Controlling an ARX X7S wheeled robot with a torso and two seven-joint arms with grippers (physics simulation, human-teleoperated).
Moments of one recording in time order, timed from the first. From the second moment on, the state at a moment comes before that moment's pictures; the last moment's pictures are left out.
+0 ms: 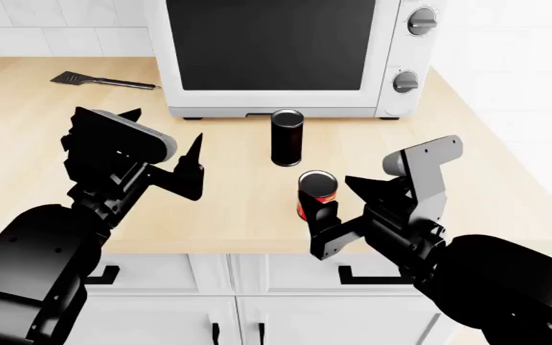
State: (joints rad) left arm -0.65 -0.40 0.14 0.34 -0.29 -0.78 0.17; right arm 0.63 0.39 -0.04 -0.47 0.98 1.20 0.10
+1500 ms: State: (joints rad) left arm -0.65 -0.42 0.11 0.36 -0.31 -0.80 0.13; right arm 0.83 0.43 0.02 -0.48 1.31 1.31 0.51
